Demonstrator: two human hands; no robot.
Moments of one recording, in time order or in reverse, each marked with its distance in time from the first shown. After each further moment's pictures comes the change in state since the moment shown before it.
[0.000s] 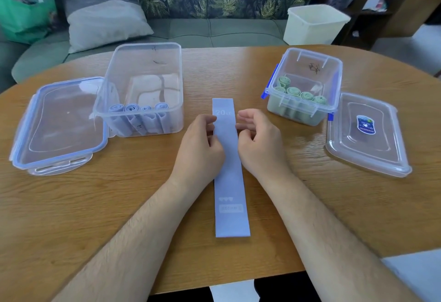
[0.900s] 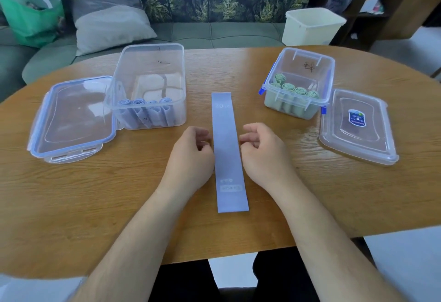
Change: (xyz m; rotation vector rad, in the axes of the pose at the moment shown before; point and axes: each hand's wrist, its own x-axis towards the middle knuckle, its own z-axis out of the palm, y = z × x) left_hand -0.041 0.013 -0.026 -0.058 -0.060 -0.203; right_hand -0.044 -0.019 -0.028 -0.017 -0.177 0.245
